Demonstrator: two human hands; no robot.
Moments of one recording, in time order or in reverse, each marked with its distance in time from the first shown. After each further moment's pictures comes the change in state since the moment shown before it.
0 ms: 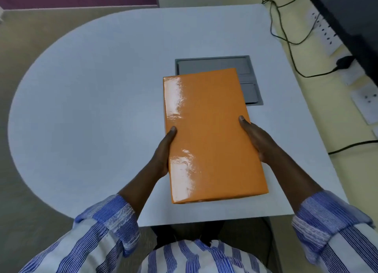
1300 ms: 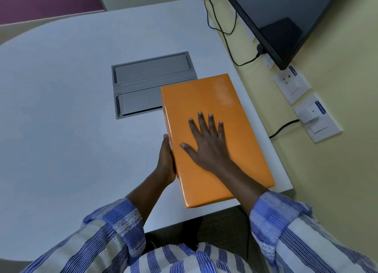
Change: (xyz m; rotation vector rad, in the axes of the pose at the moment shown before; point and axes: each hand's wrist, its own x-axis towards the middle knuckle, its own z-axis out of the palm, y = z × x) left_hand 0.075 -0.107 0.186 0.026 0.026 -0.113; right_hand -0.003 0.069 -0.080 -1.300 0.393 -0.565
